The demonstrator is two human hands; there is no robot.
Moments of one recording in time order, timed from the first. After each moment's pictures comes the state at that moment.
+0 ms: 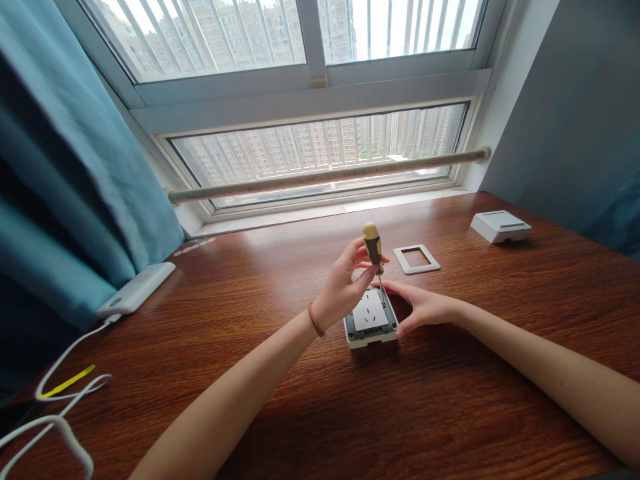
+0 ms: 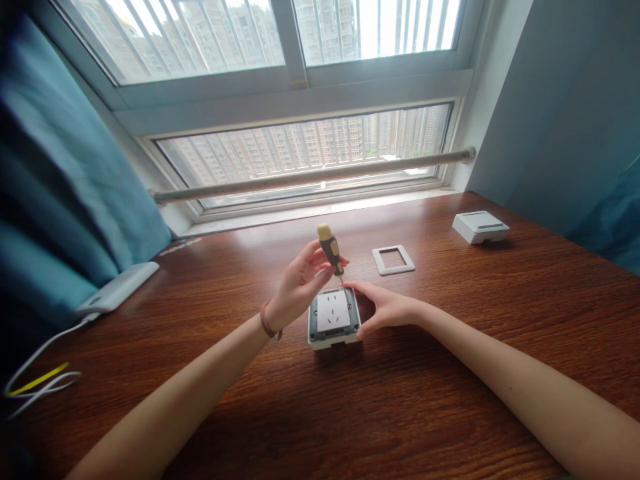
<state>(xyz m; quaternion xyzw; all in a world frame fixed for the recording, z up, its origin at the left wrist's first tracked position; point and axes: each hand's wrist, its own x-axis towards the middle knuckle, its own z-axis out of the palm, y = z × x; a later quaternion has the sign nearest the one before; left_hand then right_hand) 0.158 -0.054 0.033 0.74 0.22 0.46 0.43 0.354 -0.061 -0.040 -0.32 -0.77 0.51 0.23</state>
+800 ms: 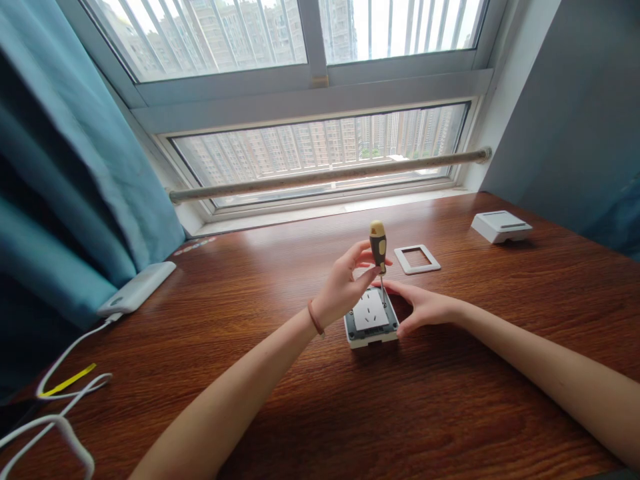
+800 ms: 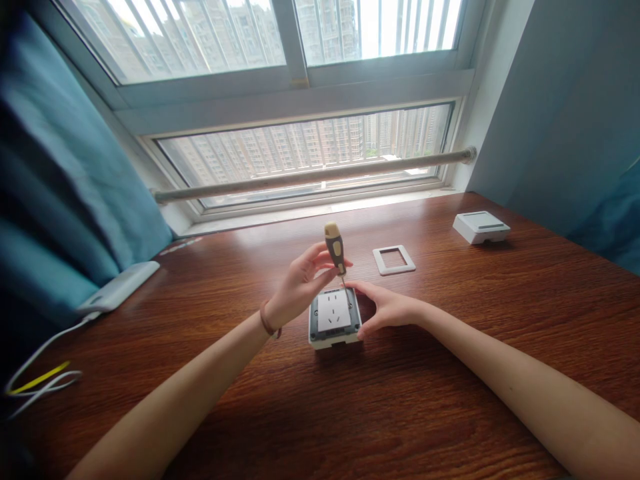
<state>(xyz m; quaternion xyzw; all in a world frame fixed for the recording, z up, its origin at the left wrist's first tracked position) 0.155 -0.052 0.034 0.76 0.24 0.43 0.43 0.355 -0.060 -0.041 -0.31 -0.77 0.51 0.23</state>
